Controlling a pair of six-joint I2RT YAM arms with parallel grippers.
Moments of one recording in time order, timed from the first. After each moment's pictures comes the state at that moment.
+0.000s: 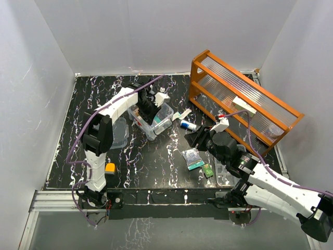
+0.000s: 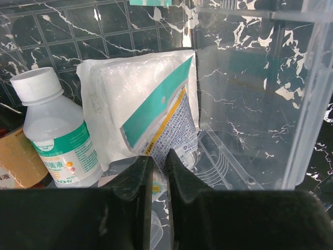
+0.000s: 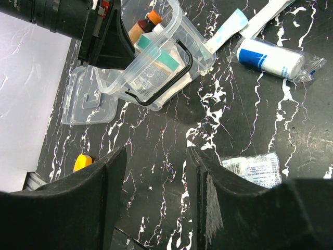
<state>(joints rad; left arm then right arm) -0.46 2.05 1.75 -1.04 0.32 0.48 0.82 0.74 0.54 -0.12 0.29 0.79</state>
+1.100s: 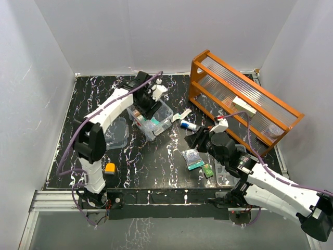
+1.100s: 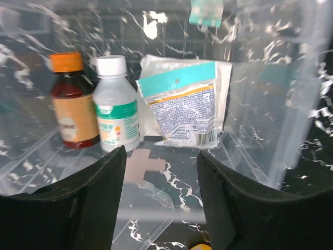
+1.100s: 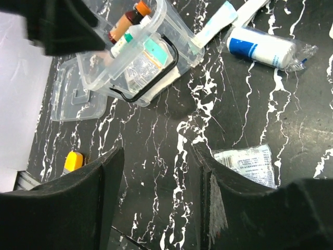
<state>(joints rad) -0.49 1.94 1.71 -0.97 0.13 0.41 0.82 0.75 0.53 -0.13 0.29 0.80</state>
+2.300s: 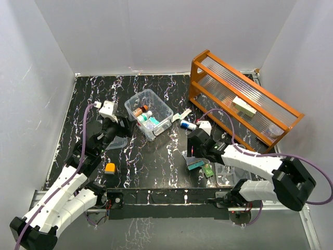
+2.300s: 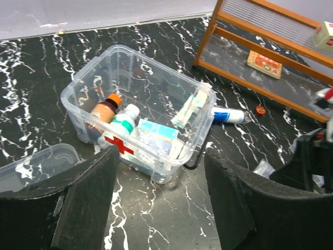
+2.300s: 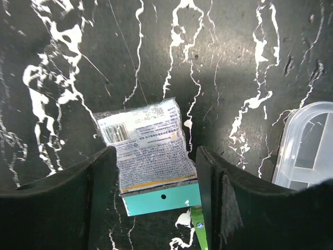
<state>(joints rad) -0.49 0.70 0.67 -0.12 -0.03 -0.17 0.80 1.21 0.64 -0.39 0.34 0.68</state>
